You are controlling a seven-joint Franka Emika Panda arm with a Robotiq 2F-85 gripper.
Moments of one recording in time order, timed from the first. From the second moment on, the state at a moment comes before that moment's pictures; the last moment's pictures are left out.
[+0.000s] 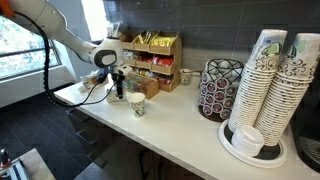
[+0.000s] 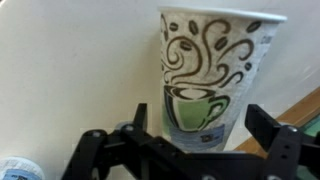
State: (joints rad) arm 0.09 0.26 0.04 -2.07 0.14 2.38 0.69
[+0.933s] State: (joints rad) arm 0.08 0.28 0.03 -2.05 0.14 2.32 0.65
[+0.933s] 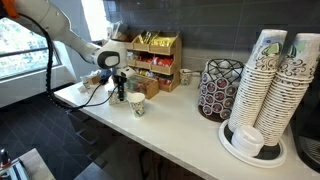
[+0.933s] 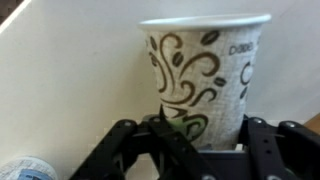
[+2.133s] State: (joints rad) arm 0.01 0.11 0.11 -2.30 0.57 2.64 -0.36
